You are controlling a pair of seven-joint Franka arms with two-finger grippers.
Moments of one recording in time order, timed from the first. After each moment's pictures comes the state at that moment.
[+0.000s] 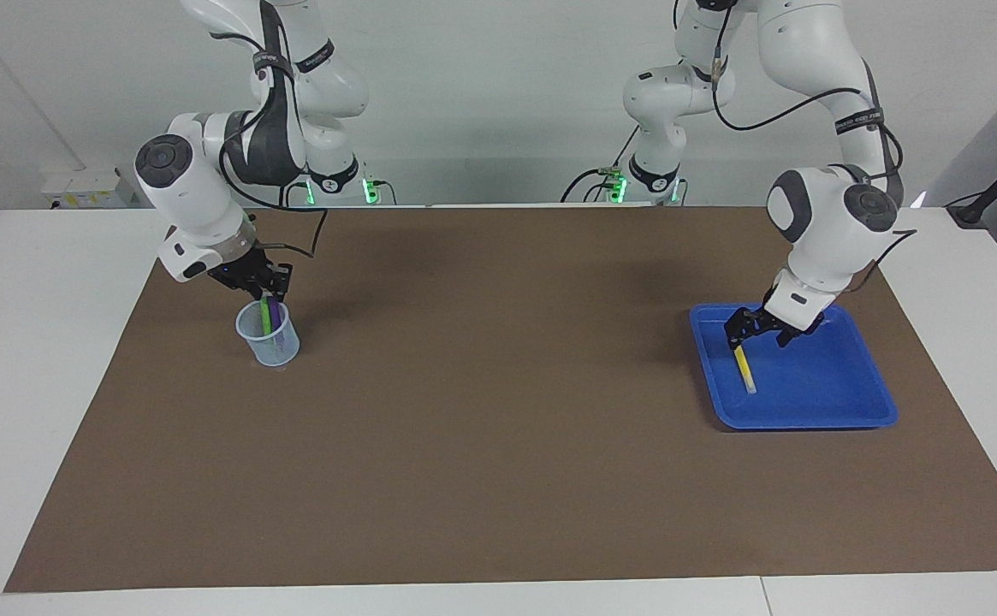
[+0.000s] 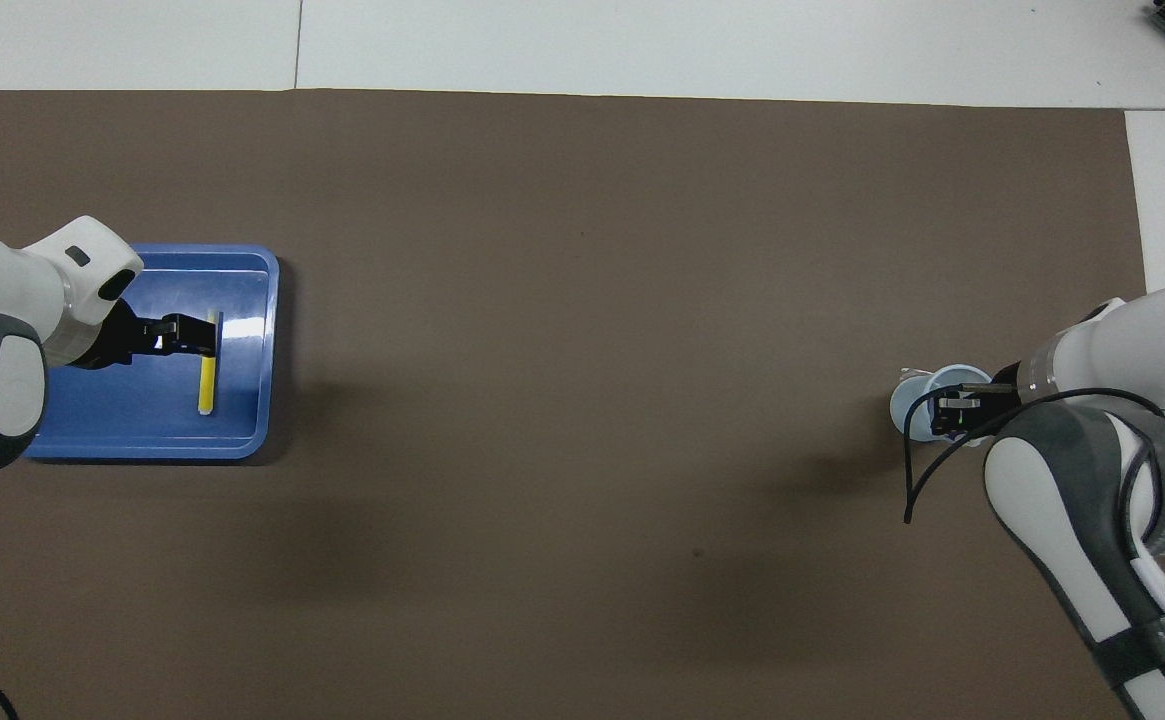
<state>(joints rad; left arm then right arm) 0.15 0.07 -0.16 -2.03 -0.02 2.08 -0.04 -0.15 -0.06 0.13 -2.18 0.01 2.00 0.09</state>
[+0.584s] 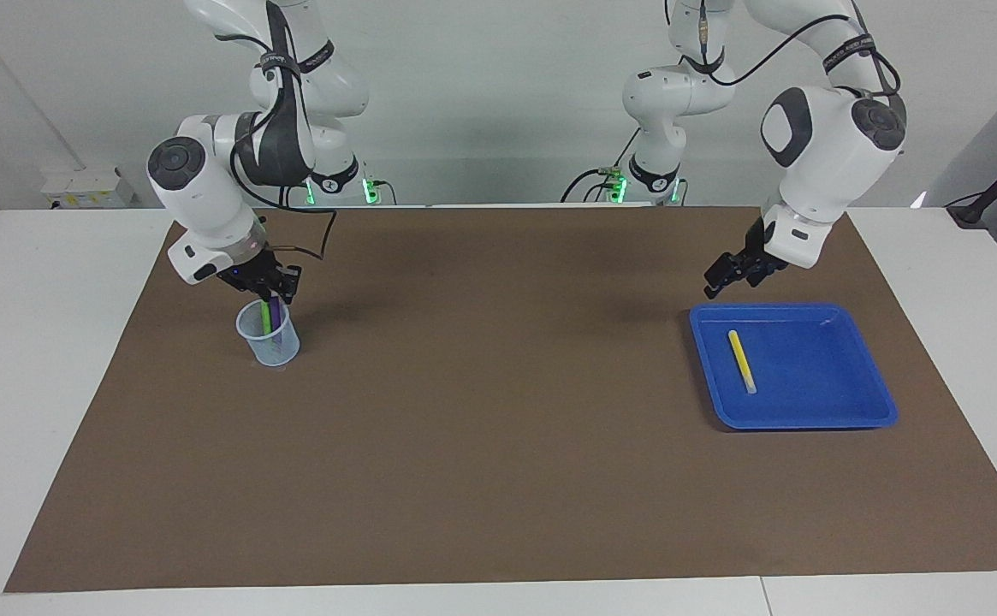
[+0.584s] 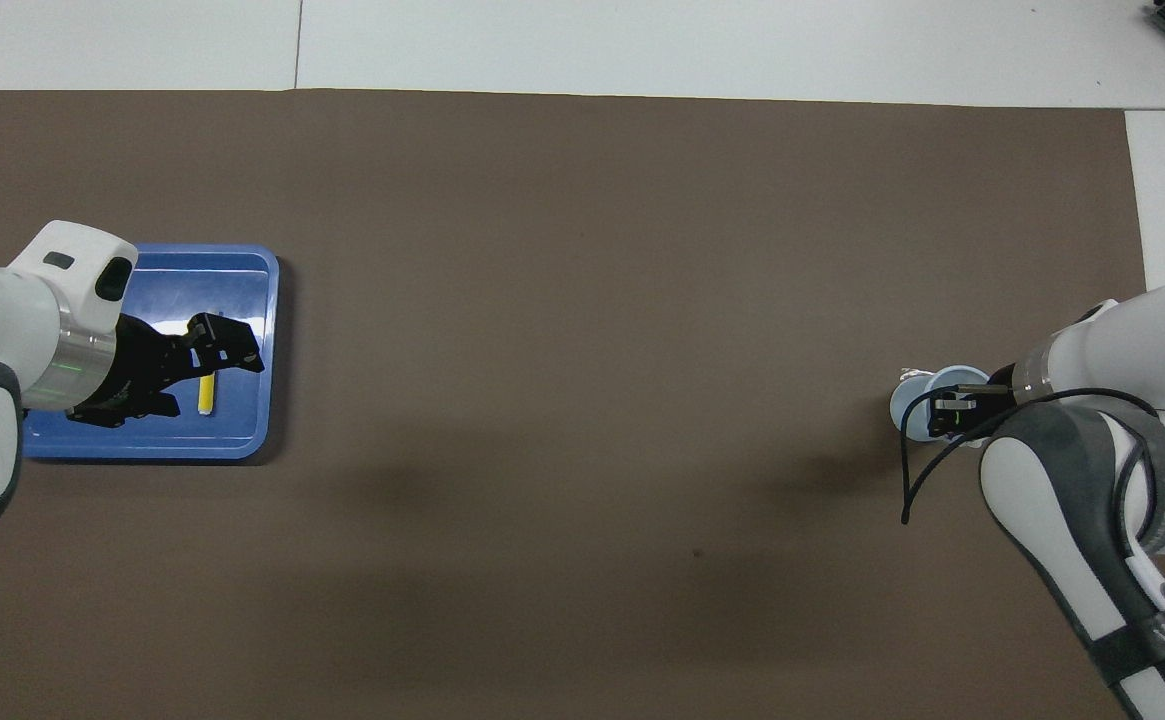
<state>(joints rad) 0.04 -0.12 -0.19 -2.02 -0.21 1.90 -0.51 -0.15 -0.05 0.13 -2.18 0.01 1.99 0.09</state>
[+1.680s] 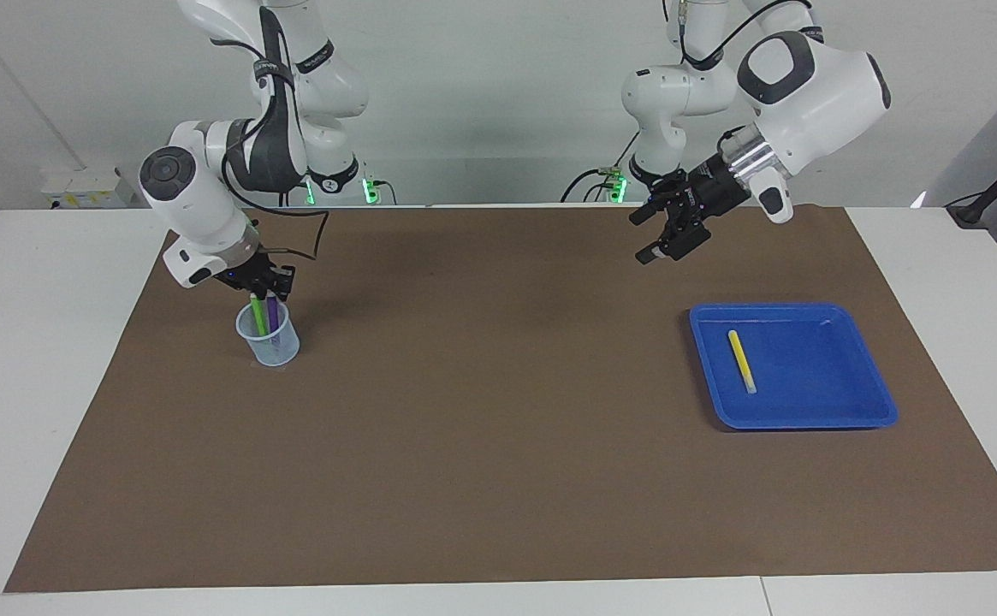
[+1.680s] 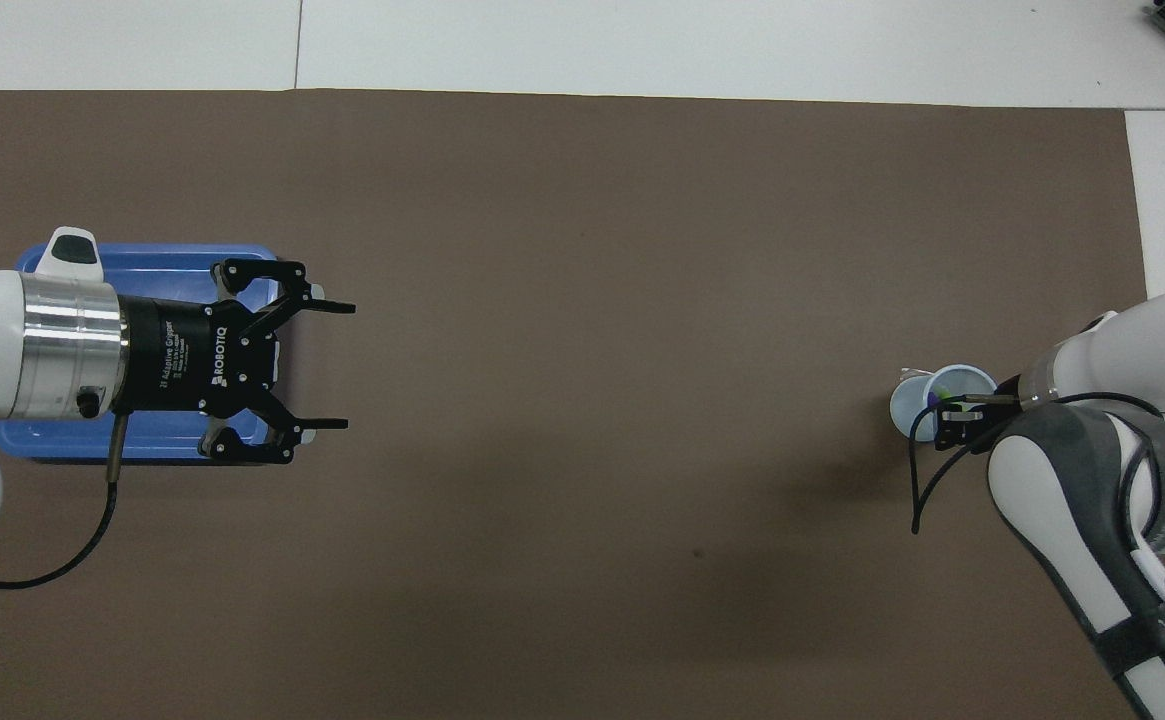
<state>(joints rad) 0.01 -0.16 -0.18 -2.01 -0.83 1.89 -1.32 -0.17 -0.05 0.12 -2.20 0.01 1.98 0.06</state>
